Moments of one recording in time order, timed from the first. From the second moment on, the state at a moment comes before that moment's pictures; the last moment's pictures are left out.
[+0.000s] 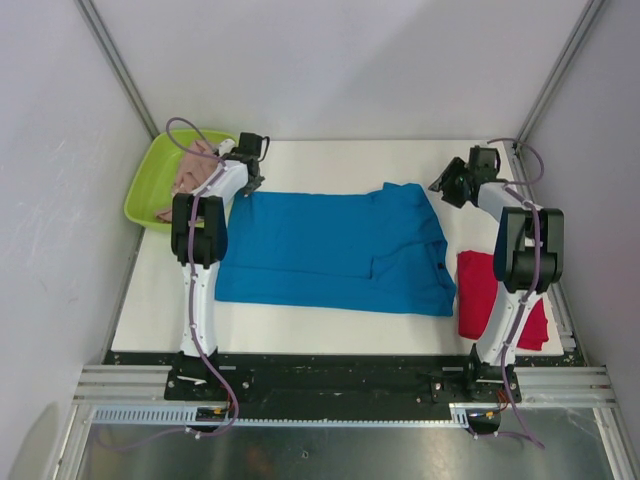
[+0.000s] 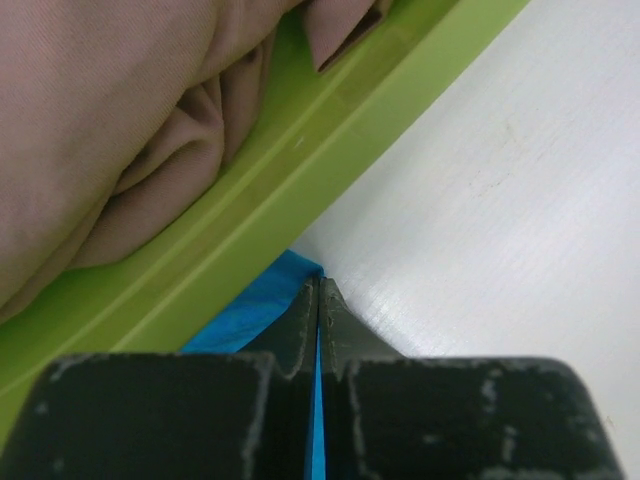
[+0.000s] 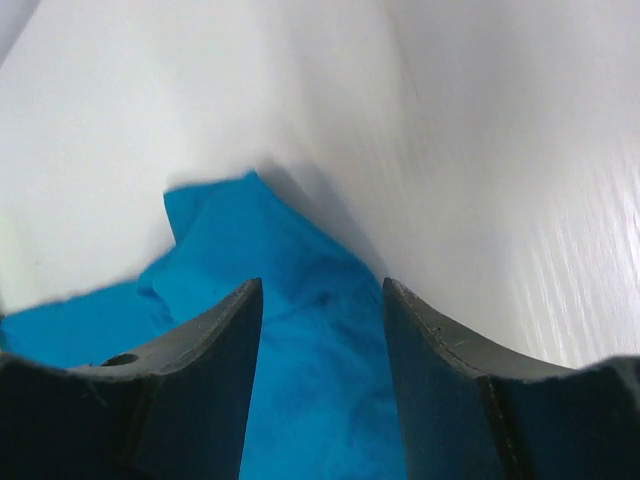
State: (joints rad) left arm -0.15 2.40 1.99 -0.60 -0.42 -0.81; right arm -0.06 1.97 1.36 -0.14 -0.21 0.61
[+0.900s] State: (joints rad) left arm -0.16 2.39 1.97 -0.59 -0.39 -0.77; right arm 0.06 2.39 1.94 -0.41 -0.23 0.47
